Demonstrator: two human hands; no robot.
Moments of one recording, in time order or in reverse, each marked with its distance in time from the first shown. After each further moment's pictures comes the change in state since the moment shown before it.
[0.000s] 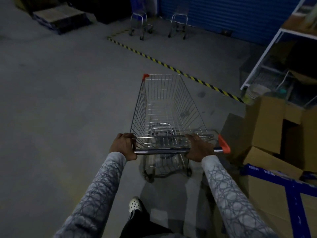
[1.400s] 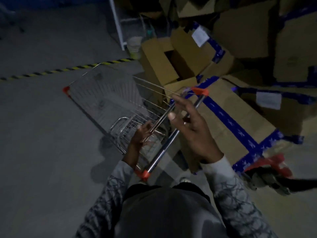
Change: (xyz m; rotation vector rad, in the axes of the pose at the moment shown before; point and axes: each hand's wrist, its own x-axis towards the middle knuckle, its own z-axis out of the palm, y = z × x) left_hand -0.038 0.206 0.000 -1.323 -0.804 0.329; right_hand -0.248 -0.052 -0.026 1.060 0.996 0.264
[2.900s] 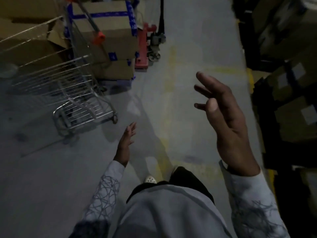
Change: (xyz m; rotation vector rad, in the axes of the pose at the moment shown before) left_hand -0.419 -0.105 -0.508 0.517 -0.976 -0.164; right_hand -0.524 -0.322 0.686 -0.243 1.210 0.178
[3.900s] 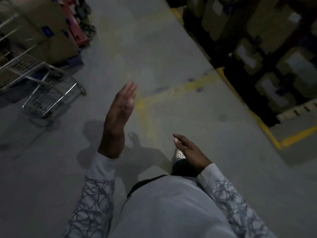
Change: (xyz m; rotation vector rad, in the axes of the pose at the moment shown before) left_hand -0.609 -0.157 -0.096 0.136 -0.636 0.562; right_hand -0.778 0.011 0.189 0.090 0.323 0.844
